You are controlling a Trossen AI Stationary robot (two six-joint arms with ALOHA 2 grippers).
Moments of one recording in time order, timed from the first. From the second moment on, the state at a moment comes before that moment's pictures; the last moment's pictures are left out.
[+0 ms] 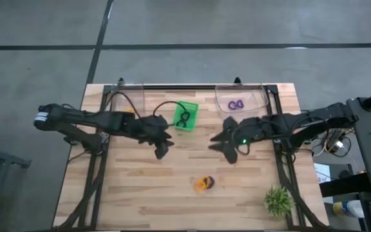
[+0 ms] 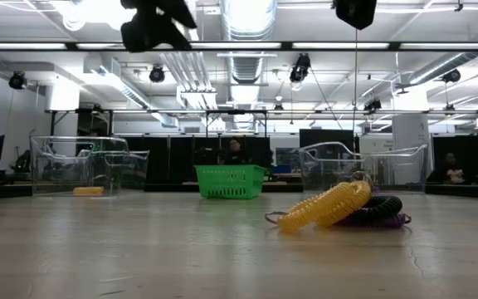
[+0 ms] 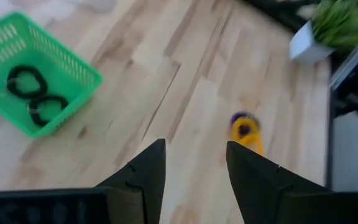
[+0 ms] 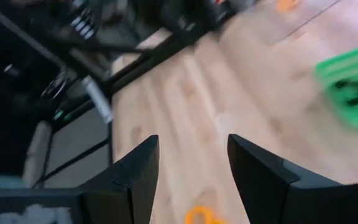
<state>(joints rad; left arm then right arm) -0.10 1.27 1.17 -0.60 -0.12 -0.58 0.21 1.21 1.09 -0.37 0.11 0.70</state>
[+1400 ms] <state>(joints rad) -0.10 1.14 1.16 -0.56 -0.24 -0.56 0.37 2.12 1.70 -0.94 -0.16 0.12</state>
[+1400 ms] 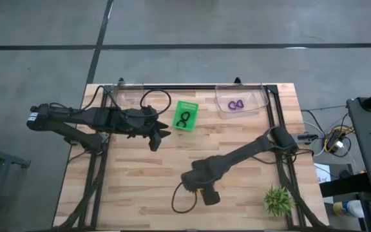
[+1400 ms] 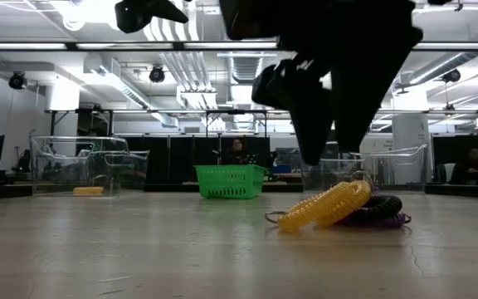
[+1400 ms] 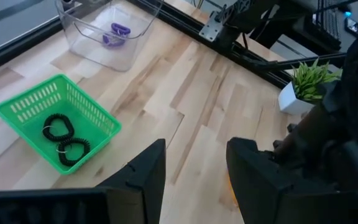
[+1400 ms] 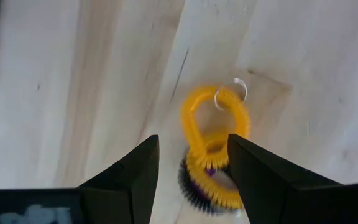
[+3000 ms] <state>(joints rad) -0.11 1.13 1.16 -0.59 -0.25 -0.44 0.36 2.19 2.19 -1.31 -0.04 0.27</state>
